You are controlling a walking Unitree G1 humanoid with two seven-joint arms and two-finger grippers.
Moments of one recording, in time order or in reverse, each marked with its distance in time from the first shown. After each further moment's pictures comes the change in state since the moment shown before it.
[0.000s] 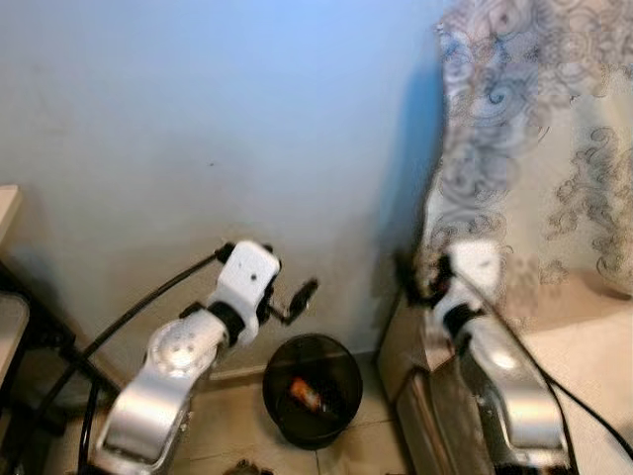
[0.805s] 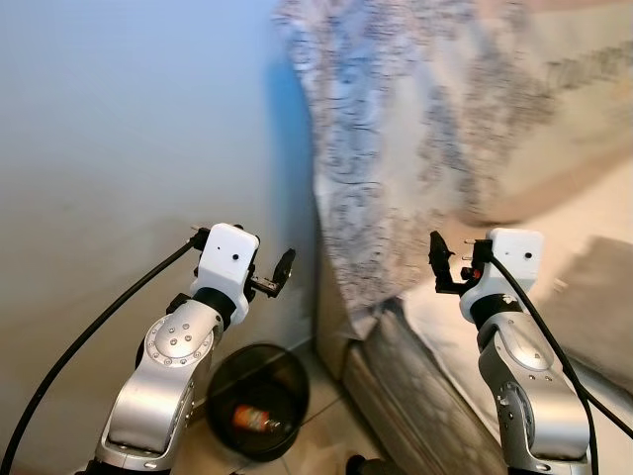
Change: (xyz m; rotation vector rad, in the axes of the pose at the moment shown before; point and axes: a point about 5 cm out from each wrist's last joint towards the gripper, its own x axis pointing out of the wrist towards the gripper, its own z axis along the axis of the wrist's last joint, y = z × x) left arm -0.001 0.018 0.005 -0.024 -0.027 0.201; right arm -0.009 -0.016 0.015 -0.006 -0.016 -0.161
